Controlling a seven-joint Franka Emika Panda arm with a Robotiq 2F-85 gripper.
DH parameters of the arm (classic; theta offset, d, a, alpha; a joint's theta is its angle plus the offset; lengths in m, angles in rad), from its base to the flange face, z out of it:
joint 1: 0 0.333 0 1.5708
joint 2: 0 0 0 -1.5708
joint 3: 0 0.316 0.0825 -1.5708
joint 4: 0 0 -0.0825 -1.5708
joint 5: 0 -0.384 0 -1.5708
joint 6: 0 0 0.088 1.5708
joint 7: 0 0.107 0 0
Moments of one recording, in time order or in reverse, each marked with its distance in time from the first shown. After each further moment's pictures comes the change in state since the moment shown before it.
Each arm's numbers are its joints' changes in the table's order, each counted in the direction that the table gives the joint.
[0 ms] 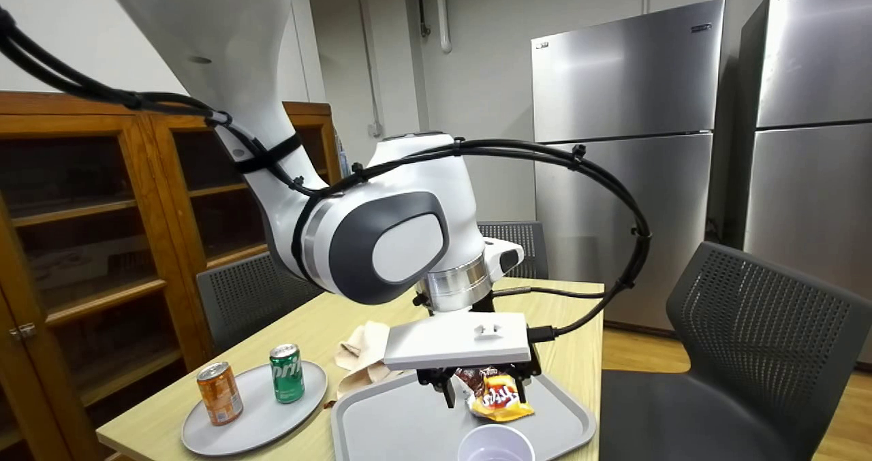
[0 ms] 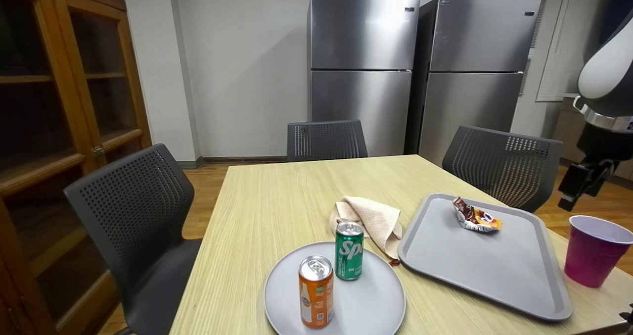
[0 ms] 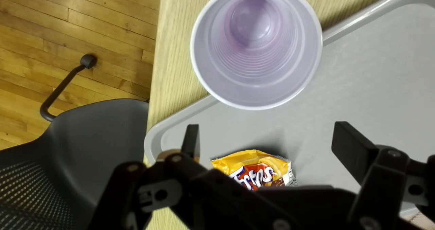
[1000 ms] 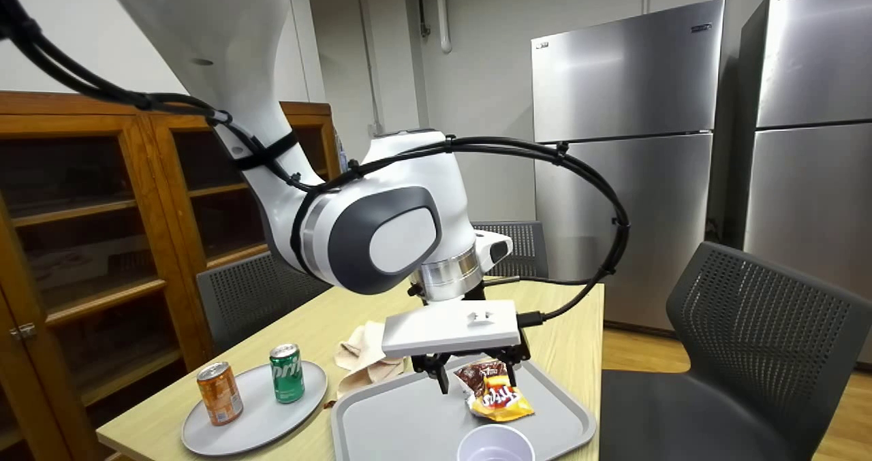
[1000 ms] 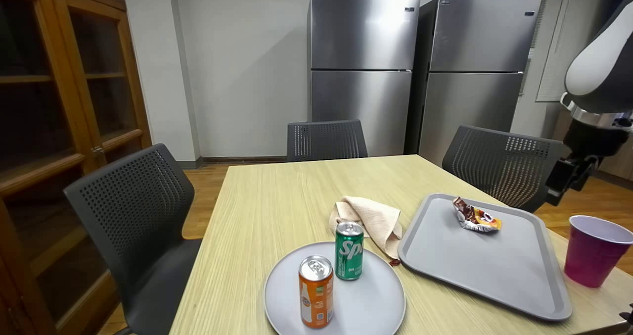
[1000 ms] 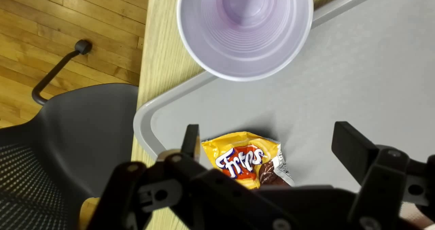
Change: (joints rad) arm 0.014 -0.003 0.038 -0.017 -0.029 0.003 -0.009
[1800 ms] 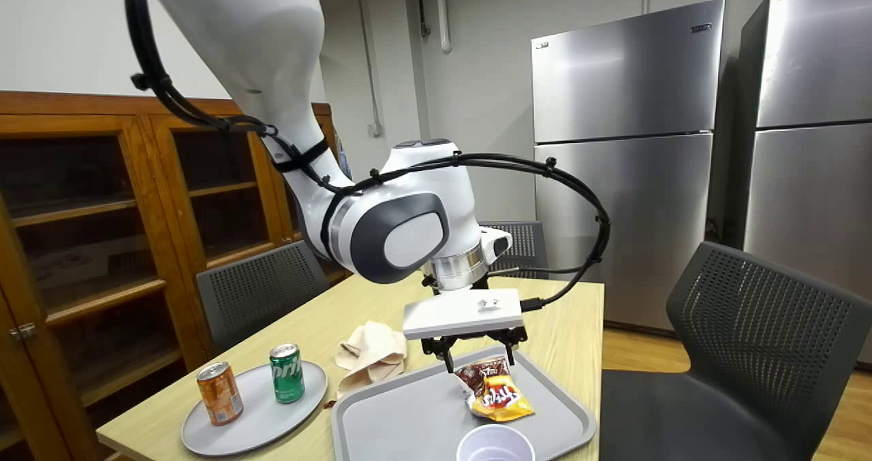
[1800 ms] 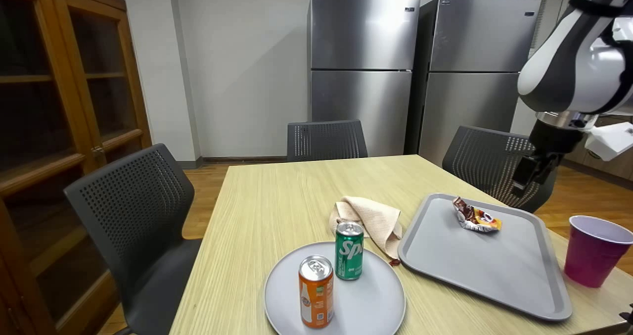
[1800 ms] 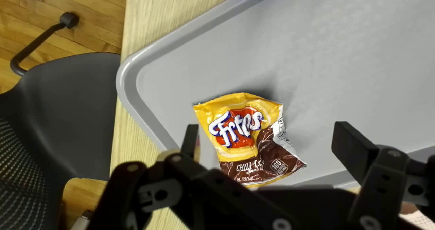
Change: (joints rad) arm 0.000 -0.136 0.101 -0.147 -0.214 0.000 -0.139
